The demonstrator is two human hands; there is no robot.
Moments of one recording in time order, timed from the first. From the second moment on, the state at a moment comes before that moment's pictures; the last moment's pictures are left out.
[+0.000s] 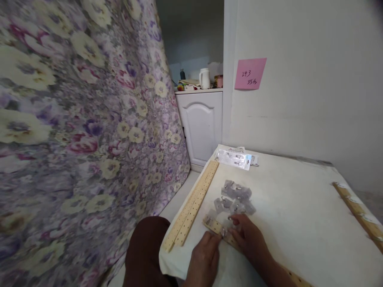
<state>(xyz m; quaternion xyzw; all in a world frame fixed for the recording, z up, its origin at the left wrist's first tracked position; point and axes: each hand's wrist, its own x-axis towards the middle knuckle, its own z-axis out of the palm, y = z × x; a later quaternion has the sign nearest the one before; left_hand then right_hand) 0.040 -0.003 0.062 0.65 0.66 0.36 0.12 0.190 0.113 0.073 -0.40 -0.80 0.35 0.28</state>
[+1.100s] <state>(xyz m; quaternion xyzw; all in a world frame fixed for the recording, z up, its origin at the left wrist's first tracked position) 0.036 -0.007 0.064 0.61 0.64 0.45 0.15 0.232 0.068 0.074 -0.48 -0.78 0.29 0.27</state>
